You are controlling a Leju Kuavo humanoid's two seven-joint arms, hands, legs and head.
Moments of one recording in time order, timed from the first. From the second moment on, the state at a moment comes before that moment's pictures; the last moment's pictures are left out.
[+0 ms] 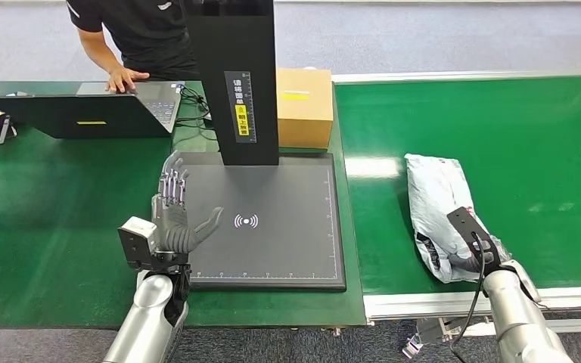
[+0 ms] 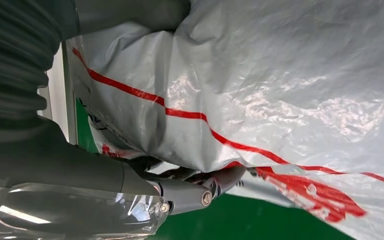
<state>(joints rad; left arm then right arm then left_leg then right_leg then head) -0.24 -0.14 -0.12 -1.09 -0.13 -0.05 -0.64 -0.54 -0.26 -0.42 -0.42 0.77 0.07 0.04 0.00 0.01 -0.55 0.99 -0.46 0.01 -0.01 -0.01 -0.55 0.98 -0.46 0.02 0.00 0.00</state>
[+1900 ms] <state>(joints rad) -0.18 -0.14 -0.12 -1.13 -0.09 -0.01 -0.69 -0.32 -0.11 -0.42 -1.09 0.53 -0.37 -0.37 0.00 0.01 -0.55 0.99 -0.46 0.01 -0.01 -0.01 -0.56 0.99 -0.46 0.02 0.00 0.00</state>
